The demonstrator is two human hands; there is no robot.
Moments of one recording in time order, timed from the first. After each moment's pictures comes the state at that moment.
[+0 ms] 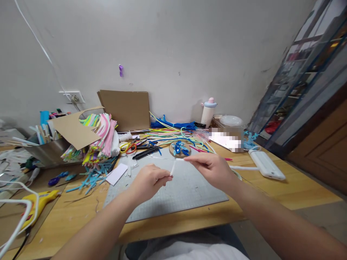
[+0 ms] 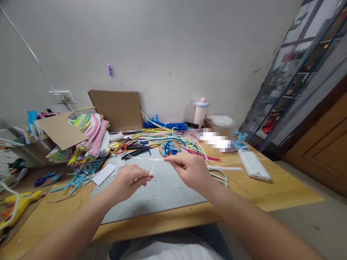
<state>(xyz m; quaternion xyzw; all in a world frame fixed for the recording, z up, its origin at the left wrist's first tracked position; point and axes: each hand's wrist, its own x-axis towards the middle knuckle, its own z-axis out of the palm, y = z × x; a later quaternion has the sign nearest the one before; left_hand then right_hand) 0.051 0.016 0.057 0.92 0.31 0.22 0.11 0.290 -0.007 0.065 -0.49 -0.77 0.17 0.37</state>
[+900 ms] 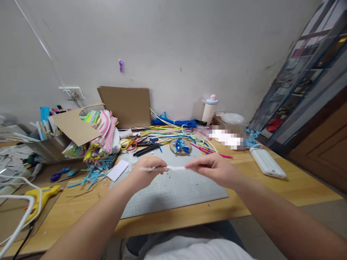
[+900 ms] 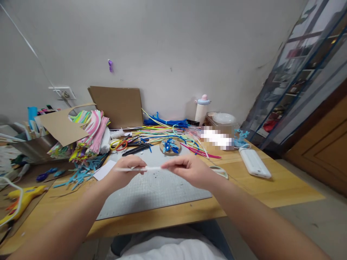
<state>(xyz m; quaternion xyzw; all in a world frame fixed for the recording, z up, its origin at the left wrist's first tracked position) 0.042 0.033 0.065 0.90 0.31 0.27 0.18 0.295 -0.011 0.074 -0.42 -0.76 0.37 0.32</state>
